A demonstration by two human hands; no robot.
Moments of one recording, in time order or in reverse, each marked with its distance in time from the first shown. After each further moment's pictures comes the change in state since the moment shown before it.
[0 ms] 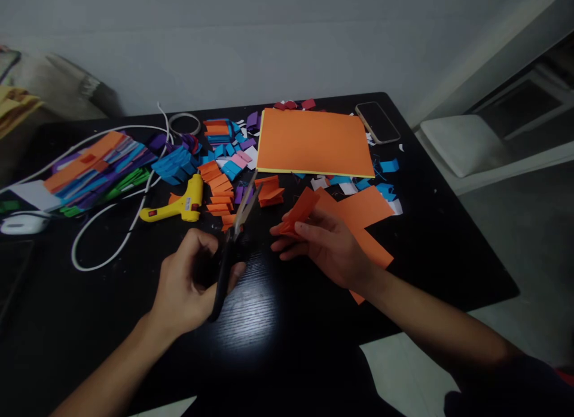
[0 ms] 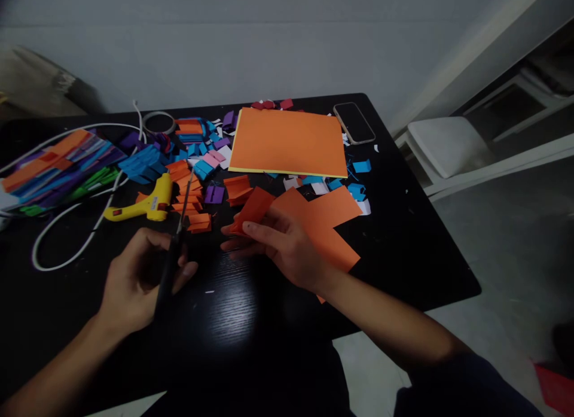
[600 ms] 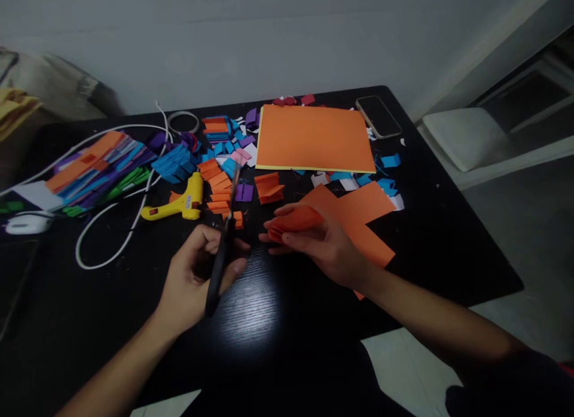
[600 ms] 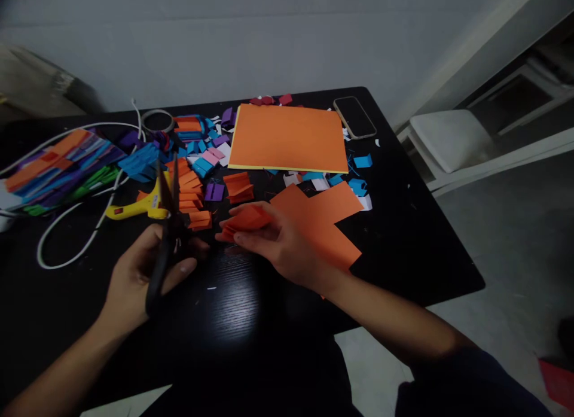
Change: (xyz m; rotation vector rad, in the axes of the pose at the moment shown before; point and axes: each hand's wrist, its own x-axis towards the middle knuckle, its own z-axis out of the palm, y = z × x) left_hand 0.007 0.016 0.004 -0.355 -0.063 -0.143; right_hand -0.001 0.009 0.005 -0.103 0.005 -0.048
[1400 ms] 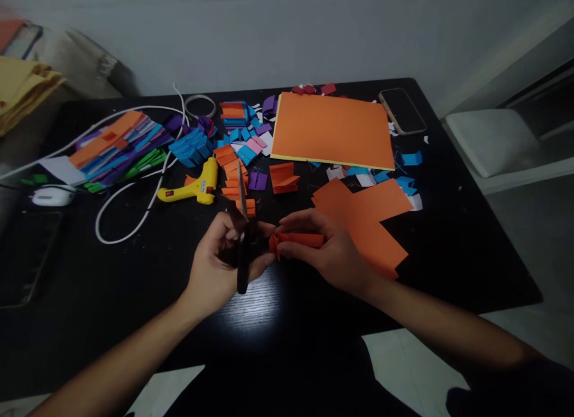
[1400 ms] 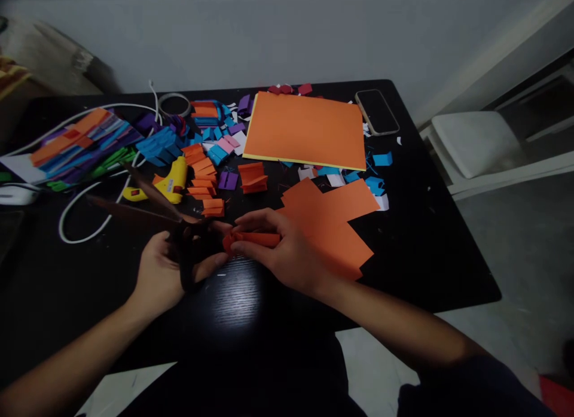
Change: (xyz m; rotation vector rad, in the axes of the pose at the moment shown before) left_hand -0.004 0.005 0.025 -0.220 0.043 0.013; right_hand -0.005 0.017 0.003 -0.430 0.090 -0.071
